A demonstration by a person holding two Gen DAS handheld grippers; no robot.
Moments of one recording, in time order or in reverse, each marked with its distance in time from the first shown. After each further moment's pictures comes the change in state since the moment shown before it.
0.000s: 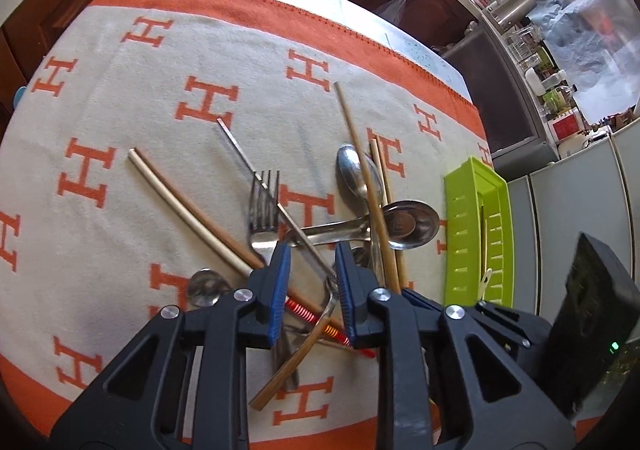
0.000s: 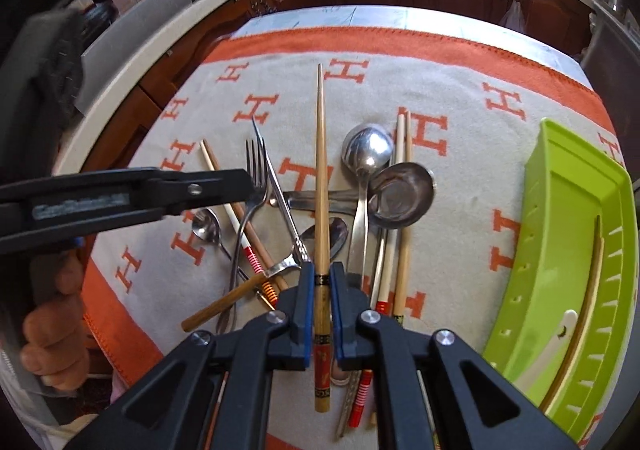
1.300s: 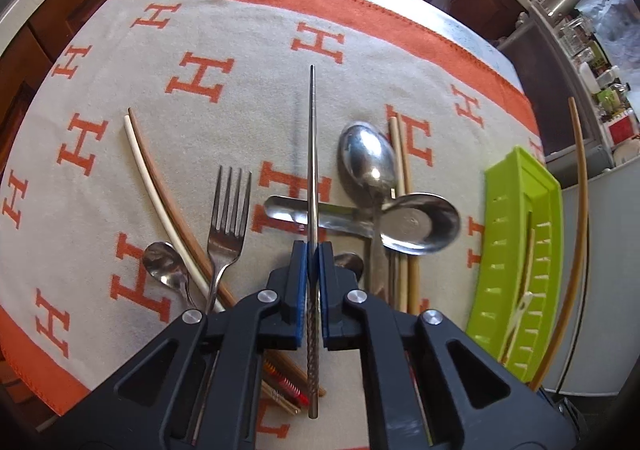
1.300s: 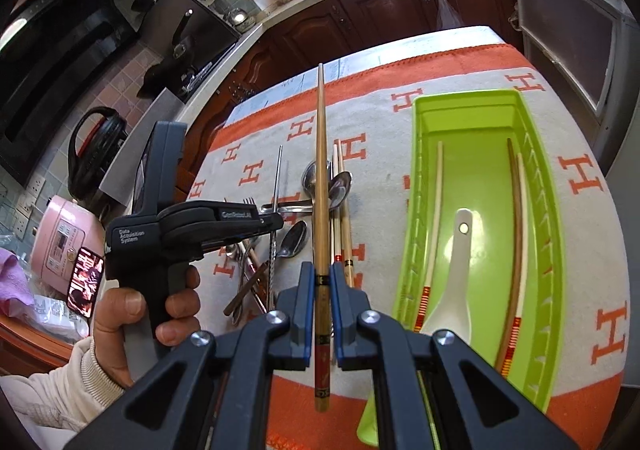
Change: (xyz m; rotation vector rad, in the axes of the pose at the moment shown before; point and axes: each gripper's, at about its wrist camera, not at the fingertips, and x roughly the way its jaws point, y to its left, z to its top) left arm 0.044 -0.054 -0.013 -0.031 -0.003 0.196; right arm -0.090 -0.057 -0.066 0.283 -0.222 0.136
